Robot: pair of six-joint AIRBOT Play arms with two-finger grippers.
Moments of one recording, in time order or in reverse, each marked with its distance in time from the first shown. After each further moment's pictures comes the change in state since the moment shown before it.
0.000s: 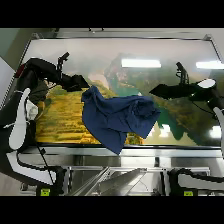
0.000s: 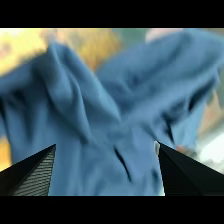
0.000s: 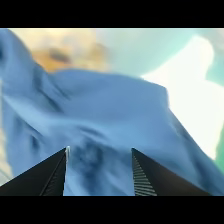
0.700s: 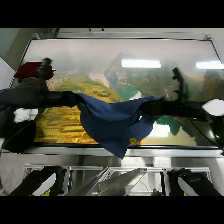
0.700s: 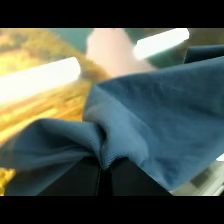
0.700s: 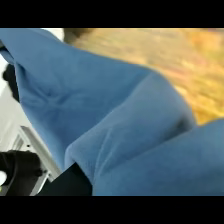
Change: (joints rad) left arm -0.101 0.624 -0.487 -0.003 -0.284 0.079; right arm 0.291 0.493 -0.304 0.134 -0.072 0.085
